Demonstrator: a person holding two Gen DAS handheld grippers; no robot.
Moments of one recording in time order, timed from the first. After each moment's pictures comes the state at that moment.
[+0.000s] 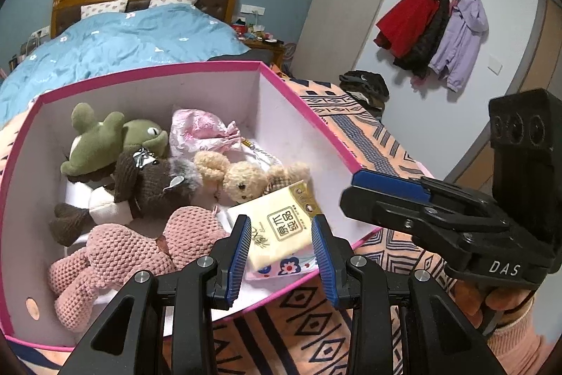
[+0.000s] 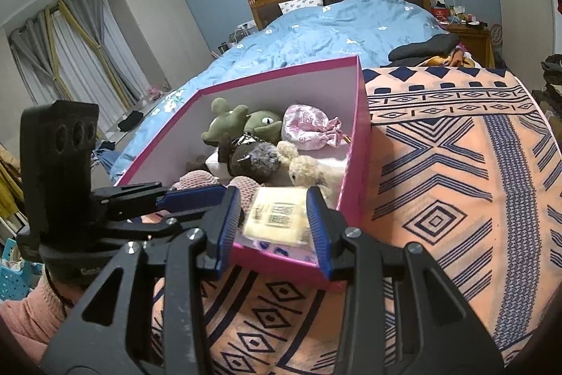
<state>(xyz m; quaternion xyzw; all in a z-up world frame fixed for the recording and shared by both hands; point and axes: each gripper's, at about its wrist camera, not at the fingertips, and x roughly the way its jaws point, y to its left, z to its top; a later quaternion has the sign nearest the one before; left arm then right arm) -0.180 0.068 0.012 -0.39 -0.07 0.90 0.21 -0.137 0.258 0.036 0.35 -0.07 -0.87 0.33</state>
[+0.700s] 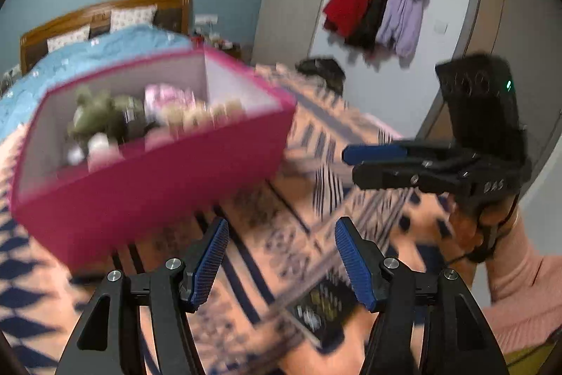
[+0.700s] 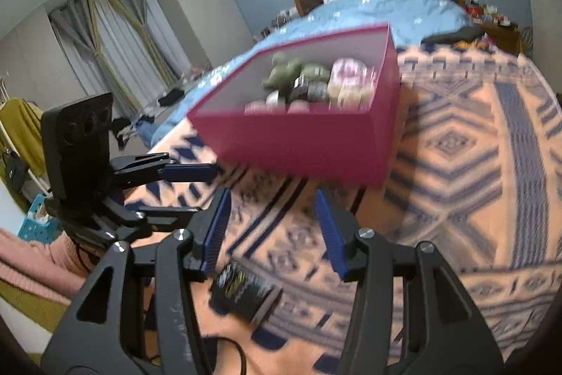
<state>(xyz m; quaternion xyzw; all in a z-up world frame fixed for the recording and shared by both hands) -0.049 0.073 -0.004 -0.38 0.00 0.88 0.28 -0.035 0.291 0.013 0.36 -0.06 -0.83 0.42</state>
